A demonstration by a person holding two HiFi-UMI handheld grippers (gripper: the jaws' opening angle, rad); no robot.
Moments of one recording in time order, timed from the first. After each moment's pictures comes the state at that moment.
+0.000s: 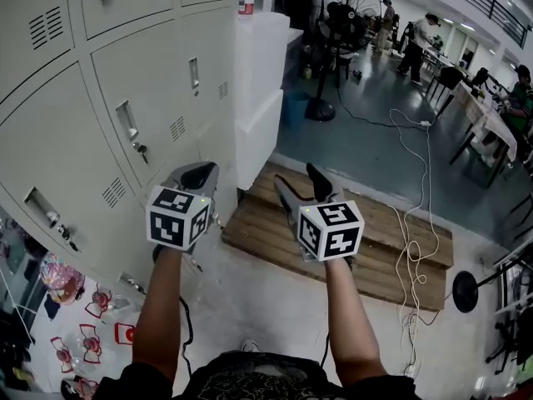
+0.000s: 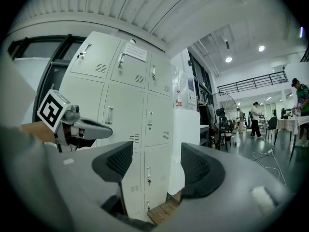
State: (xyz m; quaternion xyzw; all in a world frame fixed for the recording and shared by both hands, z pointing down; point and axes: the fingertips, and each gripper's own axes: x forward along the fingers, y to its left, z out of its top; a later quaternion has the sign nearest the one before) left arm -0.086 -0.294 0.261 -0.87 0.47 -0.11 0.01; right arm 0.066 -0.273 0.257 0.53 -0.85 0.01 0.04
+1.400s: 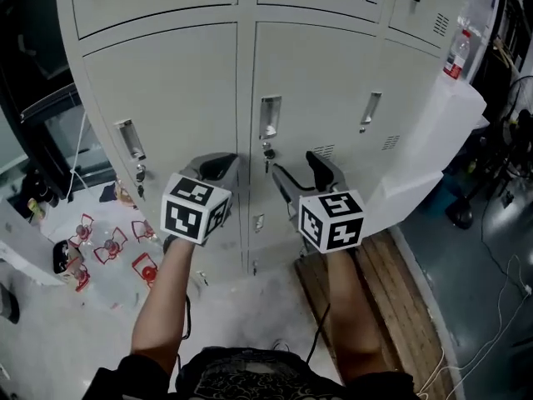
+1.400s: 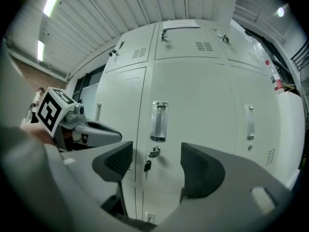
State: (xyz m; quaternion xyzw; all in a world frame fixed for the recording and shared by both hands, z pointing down) left arm -0.318 -0.310 0.259 -0.64 0.76 -0.12 -0.02; right arm -0.237 -0.375 0.247 0.12 -0.99 -0.02 0.04
